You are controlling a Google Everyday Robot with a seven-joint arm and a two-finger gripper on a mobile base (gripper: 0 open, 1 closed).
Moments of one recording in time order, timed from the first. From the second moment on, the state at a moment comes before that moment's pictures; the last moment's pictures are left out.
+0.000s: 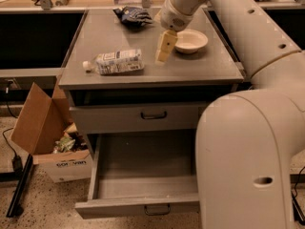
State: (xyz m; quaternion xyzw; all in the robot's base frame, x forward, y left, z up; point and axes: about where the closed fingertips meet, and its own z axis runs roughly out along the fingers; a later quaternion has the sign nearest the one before) arm 0.741 -0.048 0.905 -0.69 0.67 0.05 0.26
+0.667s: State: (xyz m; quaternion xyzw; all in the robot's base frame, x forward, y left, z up) arm 0.751 0.013 0.892 -0.69 0.66 0.12 0.28
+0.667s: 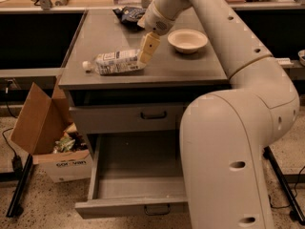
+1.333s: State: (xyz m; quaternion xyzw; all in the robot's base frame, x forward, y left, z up) arm 0.745 0.033 0.882 -0.71 0.65 0.11 0.26
